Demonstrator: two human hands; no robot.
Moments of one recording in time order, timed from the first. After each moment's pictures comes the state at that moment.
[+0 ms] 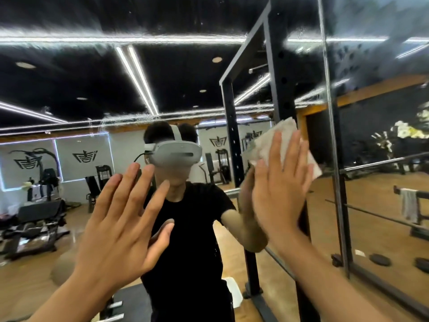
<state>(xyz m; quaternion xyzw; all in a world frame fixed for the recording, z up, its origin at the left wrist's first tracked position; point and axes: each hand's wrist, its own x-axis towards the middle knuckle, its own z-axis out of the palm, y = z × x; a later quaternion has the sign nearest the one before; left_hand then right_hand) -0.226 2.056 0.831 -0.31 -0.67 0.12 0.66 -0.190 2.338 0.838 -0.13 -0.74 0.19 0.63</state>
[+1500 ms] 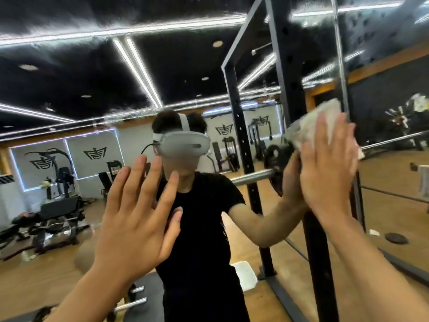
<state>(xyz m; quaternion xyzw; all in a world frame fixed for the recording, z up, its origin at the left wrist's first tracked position) -0.226 2.058 0.832 -0.31 -0.68 0.11 0.65 -0.189 2.399 0.821 -0.15 -0.74 0.16 0.64</state>
